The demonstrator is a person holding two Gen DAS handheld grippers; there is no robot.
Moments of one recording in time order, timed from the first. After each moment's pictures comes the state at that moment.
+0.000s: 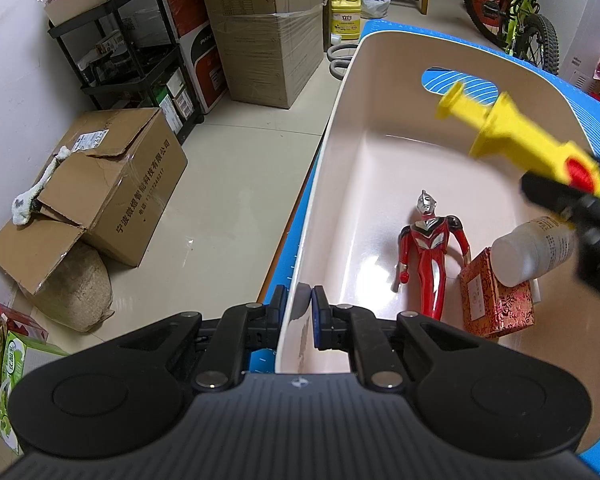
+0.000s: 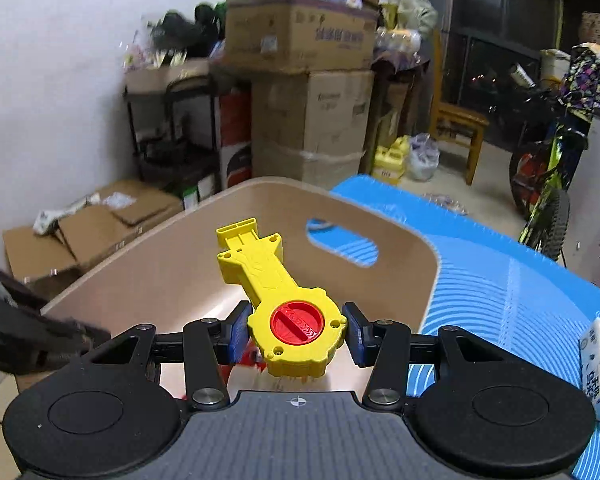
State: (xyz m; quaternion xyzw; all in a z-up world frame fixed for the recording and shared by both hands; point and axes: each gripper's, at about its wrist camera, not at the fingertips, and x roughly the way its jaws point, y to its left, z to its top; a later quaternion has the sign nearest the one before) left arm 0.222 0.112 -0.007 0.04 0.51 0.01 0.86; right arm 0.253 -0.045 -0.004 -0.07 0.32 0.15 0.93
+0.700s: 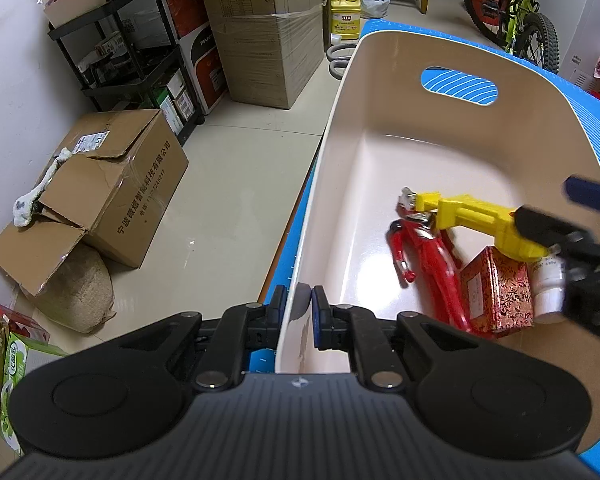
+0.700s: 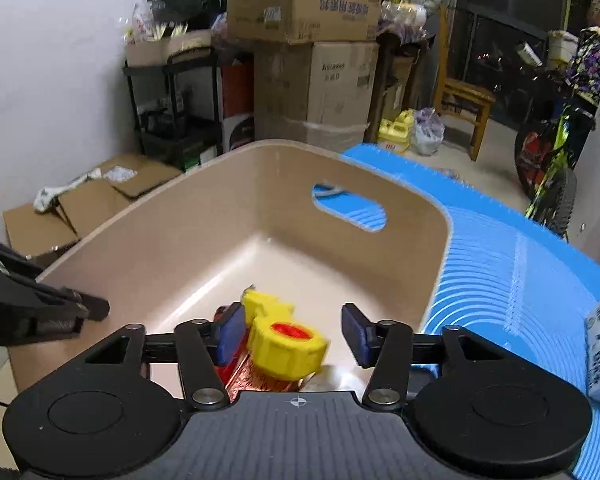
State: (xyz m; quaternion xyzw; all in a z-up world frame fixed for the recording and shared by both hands) left arm 0.222 0.111 -0.007 0.05 0.51 0.01 0.86; right arm 0.253 -0.044 -0.008 -0.07 0.35 0.14 0.92
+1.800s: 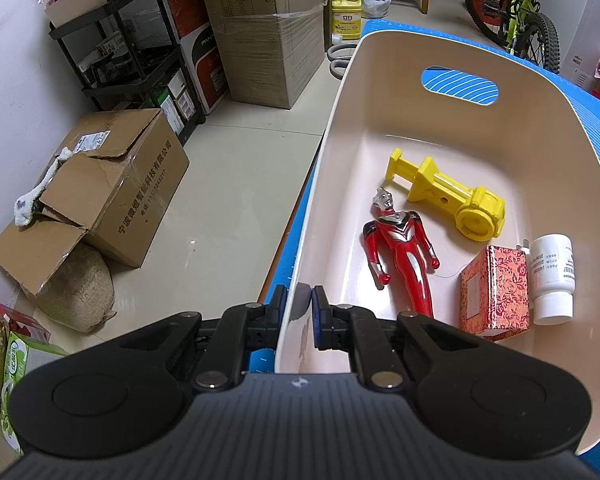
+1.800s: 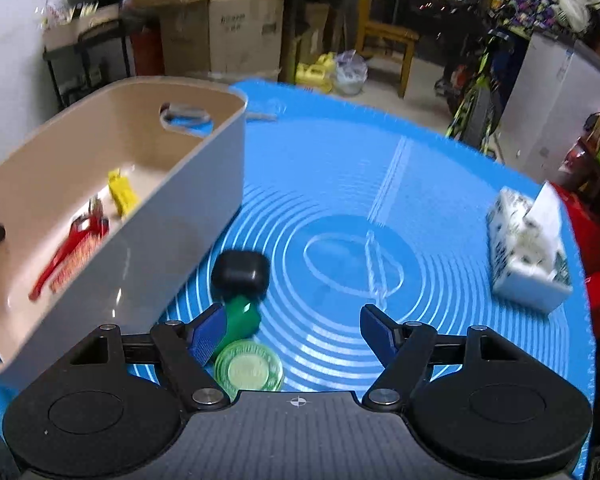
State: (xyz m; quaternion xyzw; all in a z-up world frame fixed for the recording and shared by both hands) left arm 0.221 0.110 -0.008 0.05 0.51 0.01 0.86; right arm 0.226 -0.172 -0.041 -0.05 0.43 0.05 0.90
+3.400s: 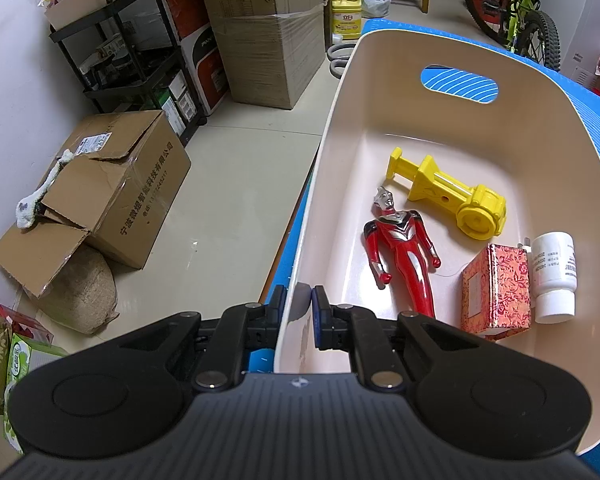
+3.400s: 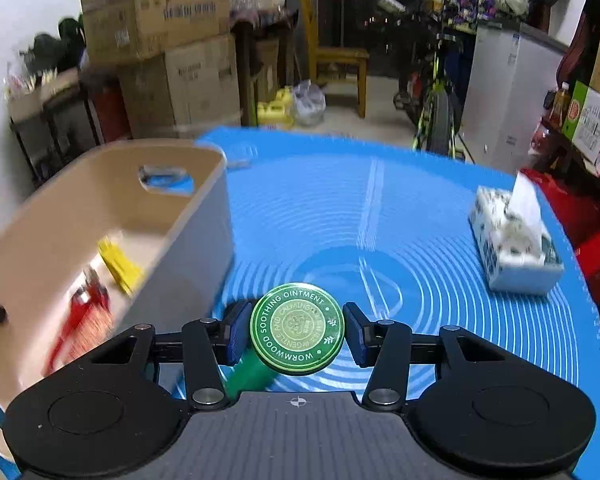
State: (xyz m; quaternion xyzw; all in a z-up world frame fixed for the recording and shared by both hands) left arm 0.221 0.109 -0.008 0.05 0.51 0.01 0.86; right arm 0.220 -0.166 -0.019 0.02 0.36 -0.01 0.93
